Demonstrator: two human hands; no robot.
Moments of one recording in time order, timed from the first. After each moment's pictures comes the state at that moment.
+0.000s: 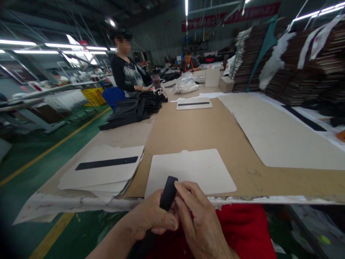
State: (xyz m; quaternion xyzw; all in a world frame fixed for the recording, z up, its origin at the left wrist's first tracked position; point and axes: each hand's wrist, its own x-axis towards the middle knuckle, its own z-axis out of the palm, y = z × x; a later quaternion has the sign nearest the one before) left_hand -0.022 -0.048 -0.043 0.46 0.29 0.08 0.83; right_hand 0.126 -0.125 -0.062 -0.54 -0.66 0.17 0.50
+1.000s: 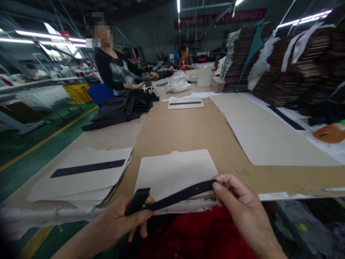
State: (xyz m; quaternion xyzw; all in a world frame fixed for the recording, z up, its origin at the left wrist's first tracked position) left_hand -0.058 -0.040 -0.022 0.66 0.42 0.04 0.62; right_hand 0.221 -0.142 -0.050 -0.65 -0.38 0.35 0.56
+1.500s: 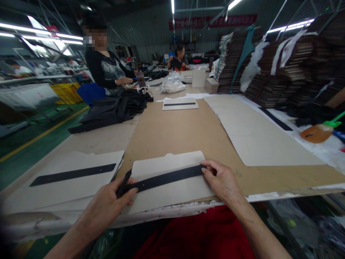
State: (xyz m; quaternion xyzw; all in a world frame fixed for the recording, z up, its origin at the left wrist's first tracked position) left_hand -0.055 -0.001 -0.027 0.75 0.57 0.13 0.32; right_hand 0.257 -0.082 -0.076 -0.75 -0.48 0.19 0.42
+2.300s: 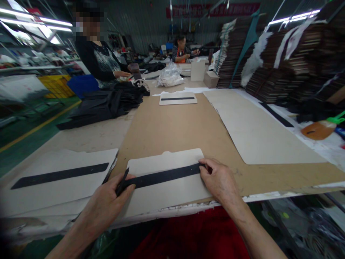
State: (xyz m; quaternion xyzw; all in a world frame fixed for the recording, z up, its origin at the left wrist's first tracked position) left_hand -0.047 0.006 -0.040 0.77 0.57 0.13 0.25; right_hand 0.252 -0.074 -0.080 -0.78 -0.51 0.09 0.36
